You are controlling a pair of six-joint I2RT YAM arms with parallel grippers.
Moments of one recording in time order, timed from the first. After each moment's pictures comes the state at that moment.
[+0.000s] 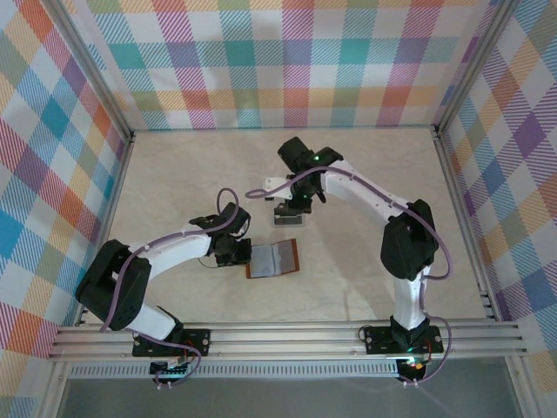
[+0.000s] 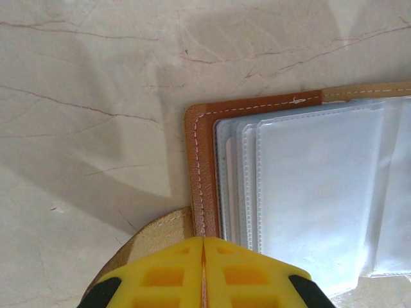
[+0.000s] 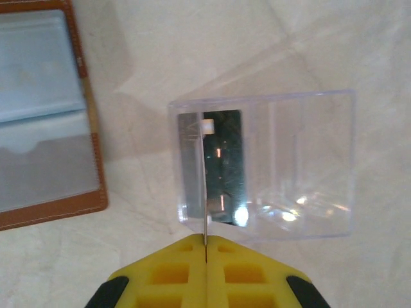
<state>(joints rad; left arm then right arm) -0.59 1.48 0.80 -0.58 0.14 -0.65 0.68 1.95 1.80 -1.06 -0.07 -0.90</state>
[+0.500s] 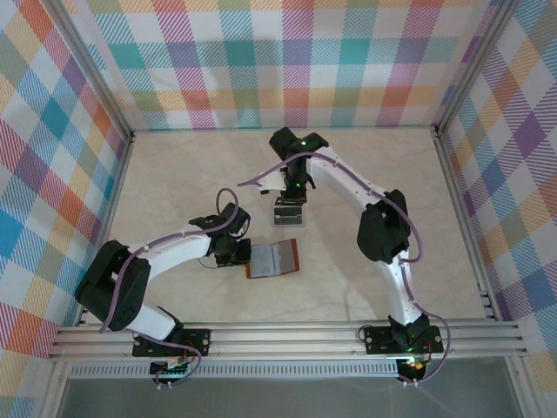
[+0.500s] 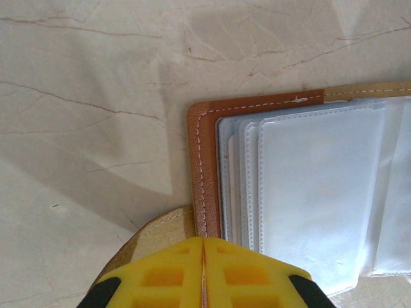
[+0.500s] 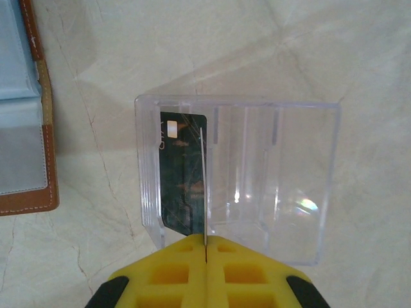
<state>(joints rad) -0.59 1.48 0.79 -0.58 0.14 -0.66 0.66 2.20 2.13 -1.26 -0.06 -0.99</state>
